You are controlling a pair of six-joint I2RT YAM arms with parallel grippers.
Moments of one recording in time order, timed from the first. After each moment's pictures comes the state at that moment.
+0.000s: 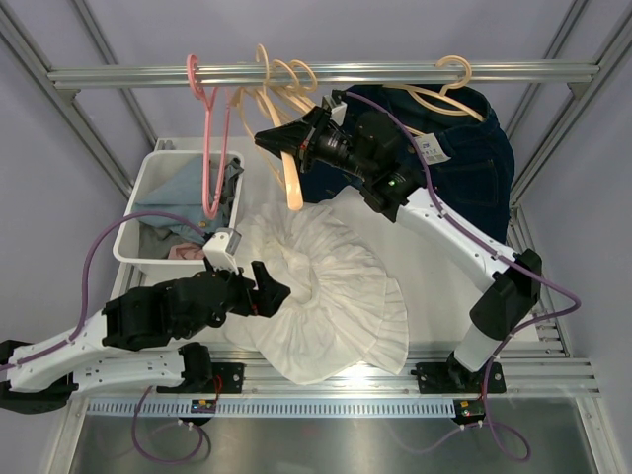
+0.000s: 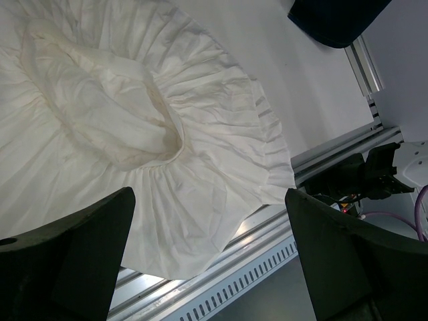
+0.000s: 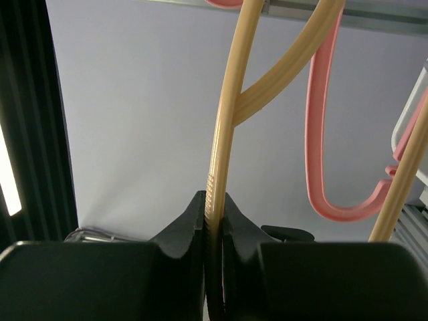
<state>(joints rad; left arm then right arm) -1.28 0.66 0.98 -0.88 -0.53 -0.86 0.72 1.70 1.69 0.21 -0.44 1.57</state>
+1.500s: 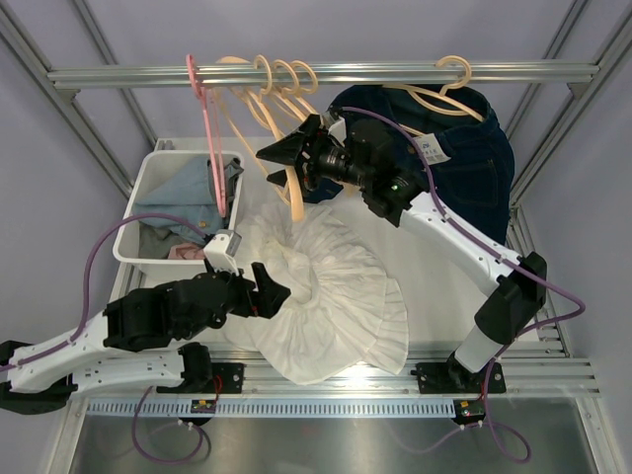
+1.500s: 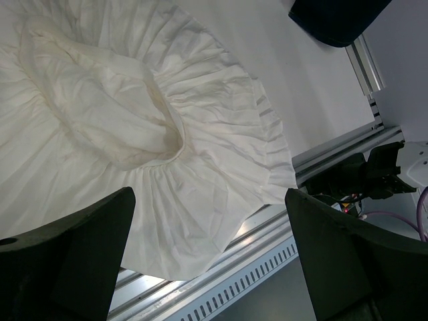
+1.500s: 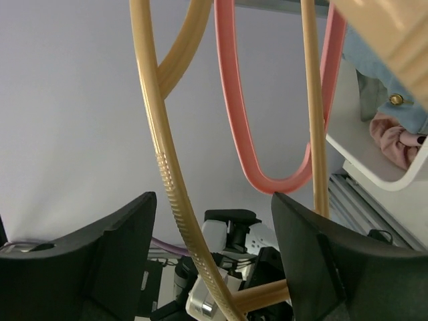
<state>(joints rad) -1.28 0.65 0.96 -0.87 -0.53 -0.86 0.73 1.65 1.62 0.03 -0.46 1.41</state>
